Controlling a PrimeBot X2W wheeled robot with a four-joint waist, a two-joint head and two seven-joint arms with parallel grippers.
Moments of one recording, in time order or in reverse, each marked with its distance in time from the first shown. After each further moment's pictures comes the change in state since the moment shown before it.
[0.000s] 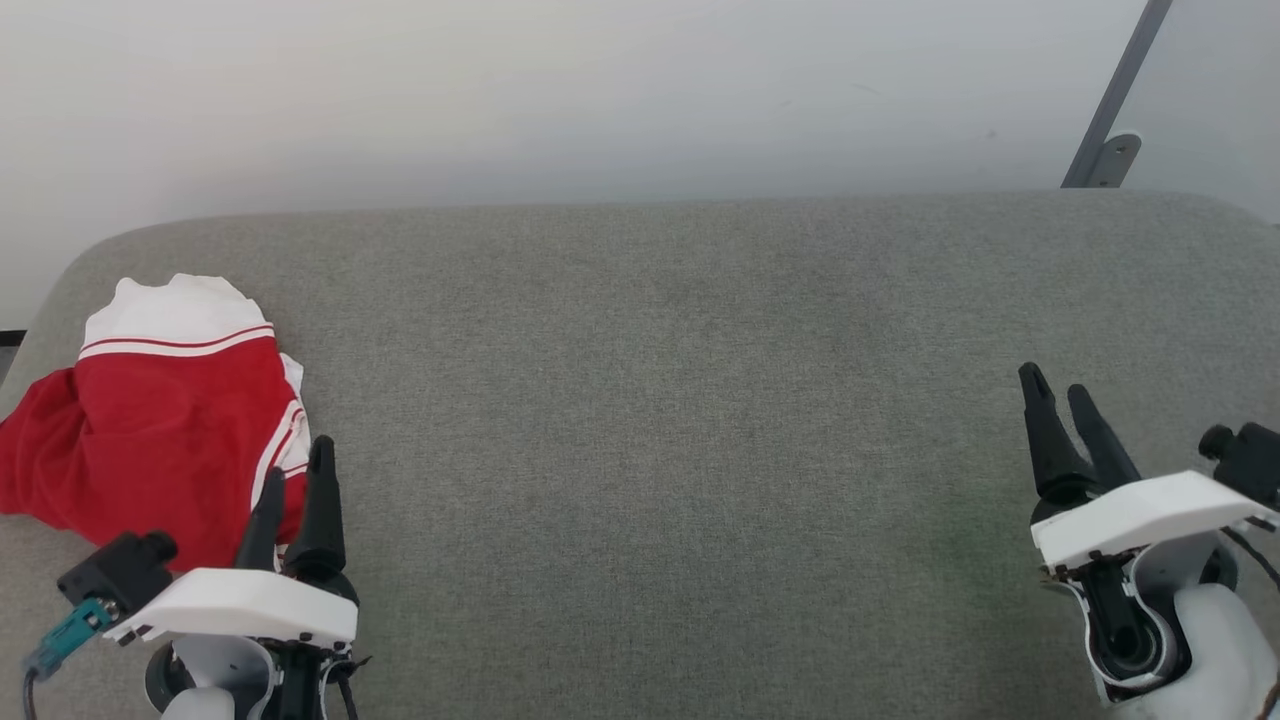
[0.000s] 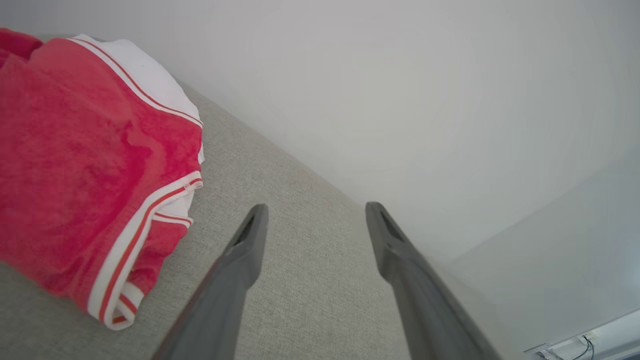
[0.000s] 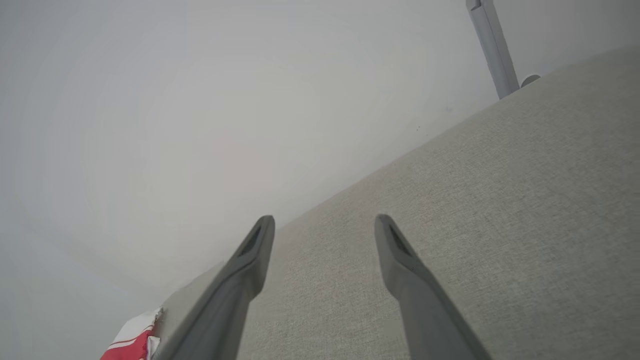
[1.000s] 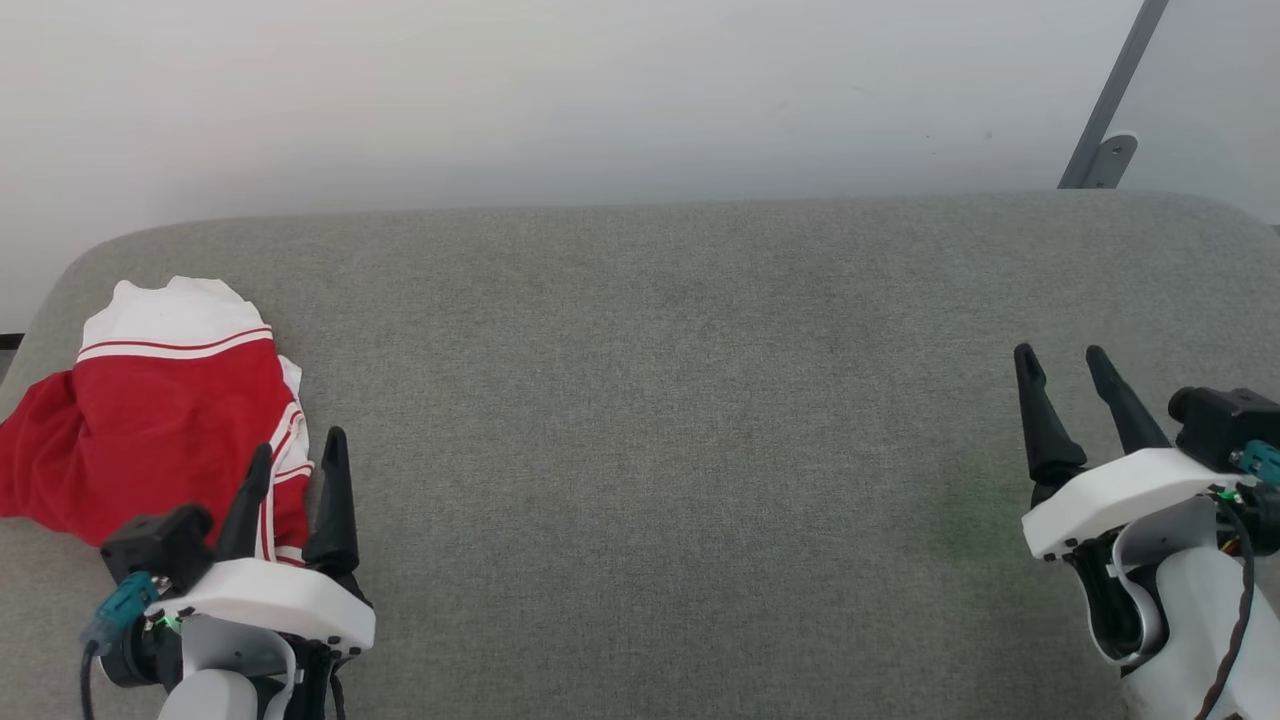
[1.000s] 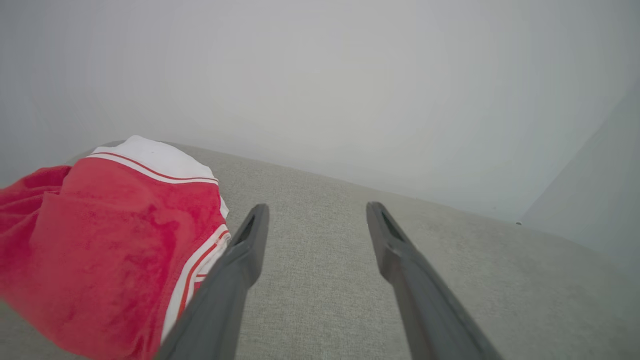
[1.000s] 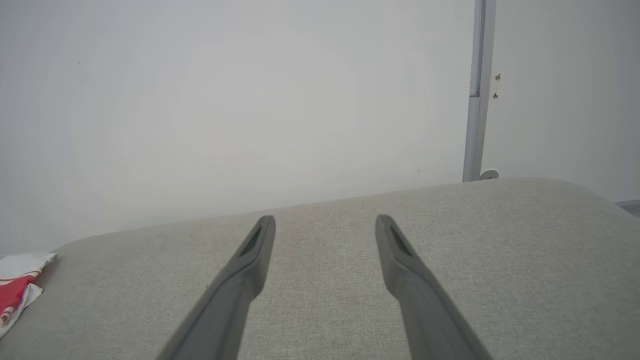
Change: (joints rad) left arm -0.019 0.057 -0.062 0.014 0.336 0.031 -0.086; right arm -0.074 -0.029 0.014 0.083 -0.404 0.000 -0.085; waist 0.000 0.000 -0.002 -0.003
